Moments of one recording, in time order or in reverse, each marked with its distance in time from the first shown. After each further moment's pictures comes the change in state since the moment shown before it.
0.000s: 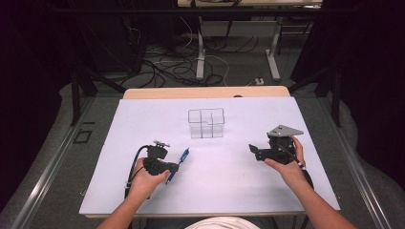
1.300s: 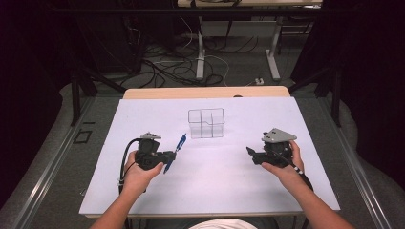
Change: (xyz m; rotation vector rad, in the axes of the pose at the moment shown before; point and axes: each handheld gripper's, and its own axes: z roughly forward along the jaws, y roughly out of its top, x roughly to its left) left arm -0.001 0.011 -0.035 -0.168 -0.040 0.062; right arm 0.016 0.001 -0.003 -0.008 -0.033 -0.178
